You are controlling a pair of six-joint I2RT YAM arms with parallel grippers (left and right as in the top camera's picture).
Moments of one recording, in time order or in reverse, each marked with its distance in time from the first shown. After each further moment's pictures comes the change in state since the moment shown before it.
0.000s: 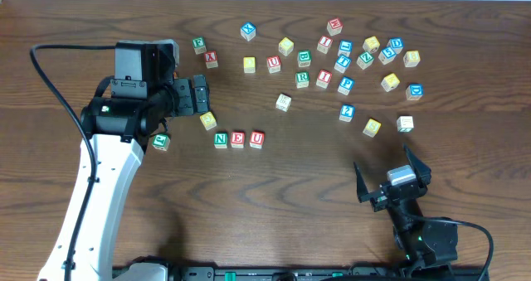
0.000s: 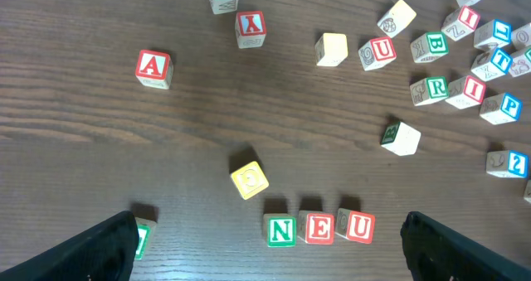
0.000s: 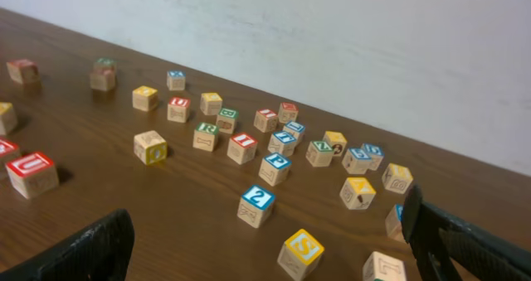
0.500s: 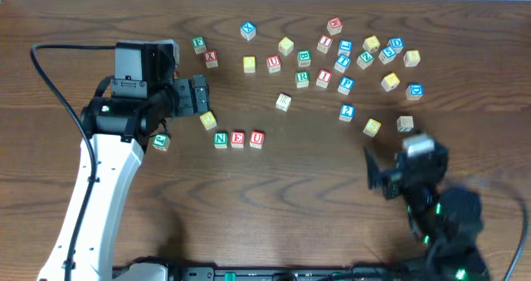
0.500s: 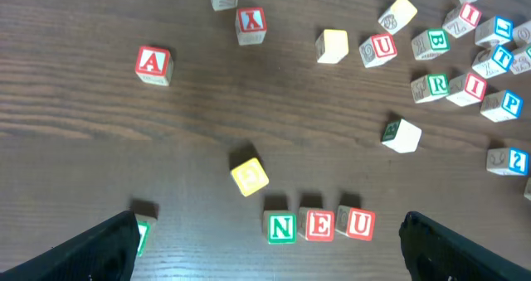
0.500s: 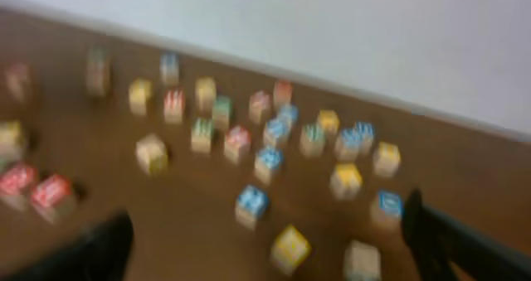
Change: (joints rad) left arm 0.000 0.000 0.000 -0.008 0.000 0.000; right arm 0.000 0.469 0.491 -0.248 0.046 0.076
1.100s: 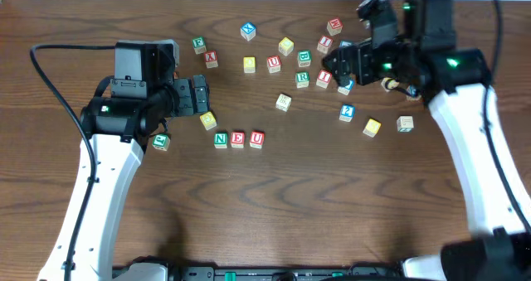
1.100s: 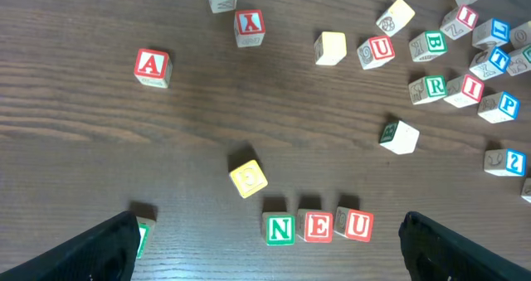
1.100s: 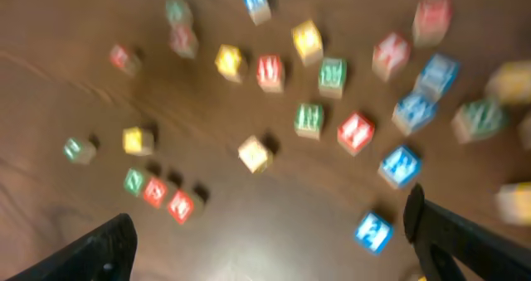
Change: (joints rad) left arm 0.000 0.000 0.003 0.002 0.003 0.000; right arm 0.006 1.160 1.121 -0.583 -0.323 0.125
